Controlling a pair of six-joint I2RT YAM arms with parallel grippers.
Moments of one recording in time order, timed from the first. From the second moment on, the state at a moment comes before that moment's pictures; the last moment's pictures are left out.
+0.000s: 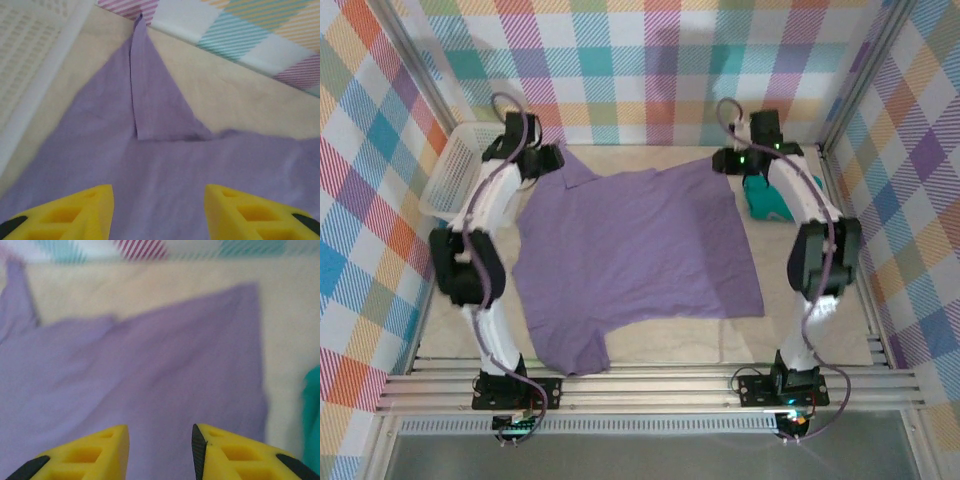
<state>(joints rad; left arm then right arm) -0.08 1.83 1.67 -0.62 0.04 -0.45 0.16 1.91 1.70 -0.64 -0.32 0.12</state>
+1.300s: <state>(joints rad) -0.08 2.31 1.83 -0.58 0.09 -0.50 0.18 2.37 1.89 -0.54 -0.28 0.48</state>
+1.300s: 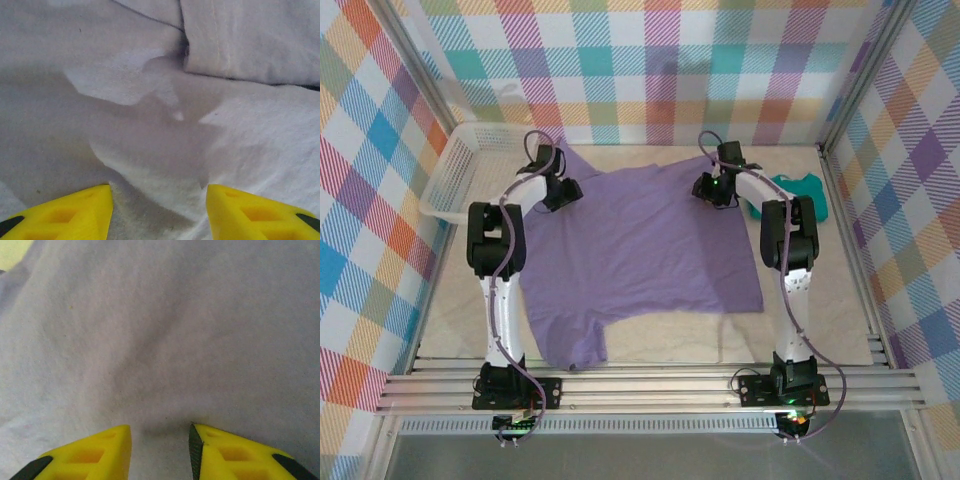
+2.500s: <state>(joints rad) -0.15 1.33 0.80 -0.46 0.17 -0.68 0.18 1.37 0.74 -0.72 -0.14 0.48</state>
